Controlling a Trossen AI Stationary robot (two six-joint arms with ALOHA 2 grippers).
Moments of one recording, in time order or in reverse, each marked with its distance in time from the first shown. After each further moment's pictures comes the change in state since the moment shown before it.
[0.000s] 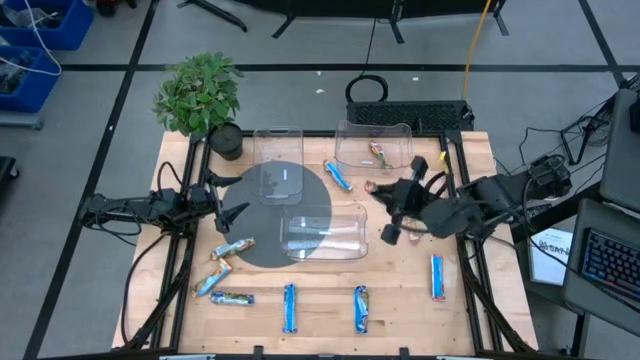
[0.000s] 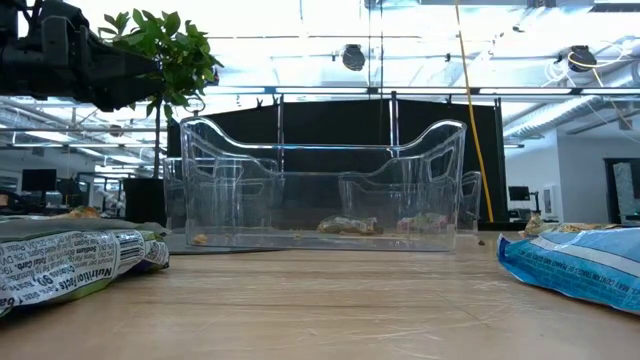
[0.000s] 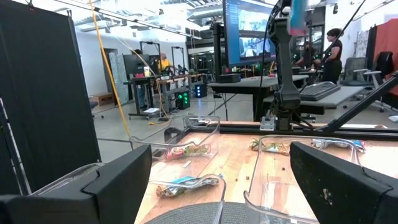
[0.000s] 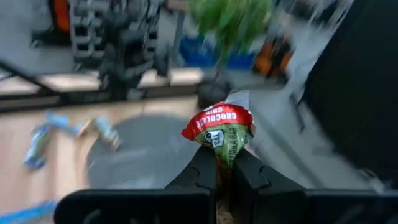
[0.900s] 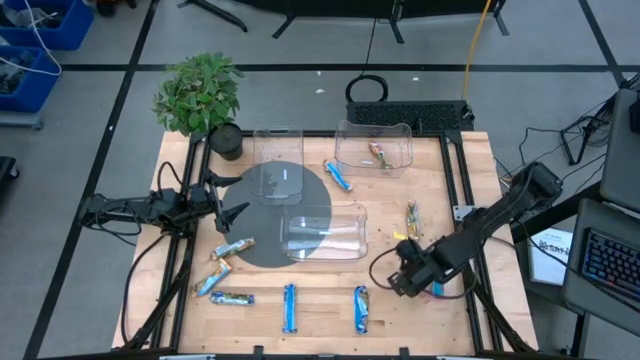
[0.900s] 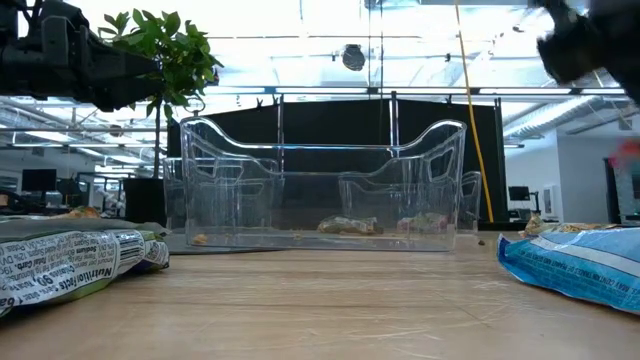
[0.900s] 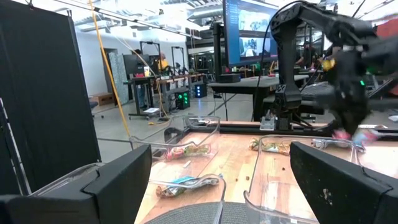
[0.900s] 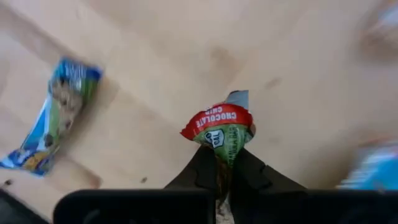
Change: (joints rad) left arm 0.000 0.000 0.000 0.000 0.000 0.000; right arm 0.175 0.078 -0.650 -0.192 -0.776 1.410
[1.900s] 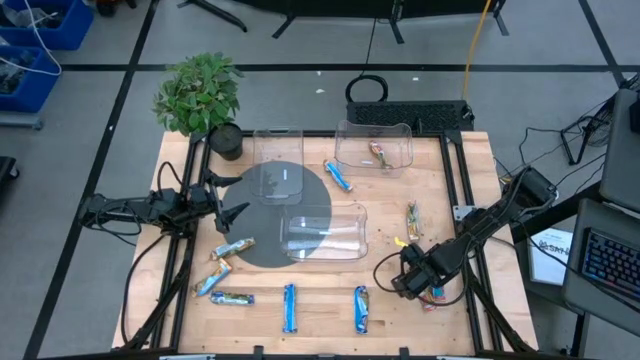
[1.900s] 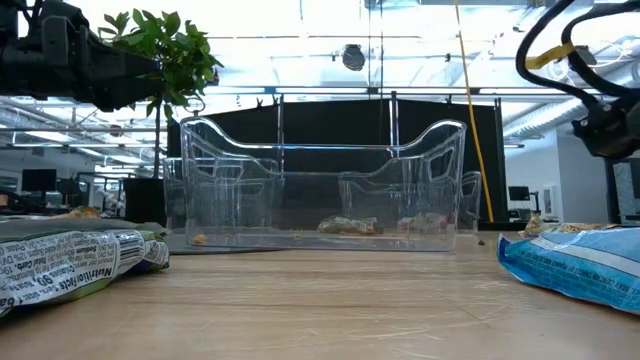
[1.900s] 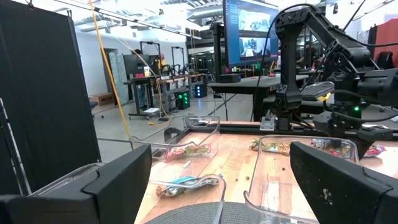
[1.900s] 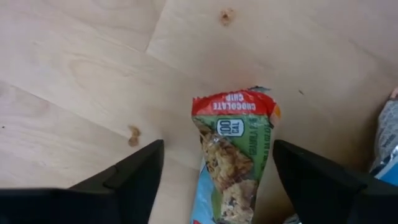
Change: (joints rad) left arm 0.000 0.000 0.000 0.000 0.000 0.000; right arm 0.036 0.110 -0.193 0.210 -0.176 0.177
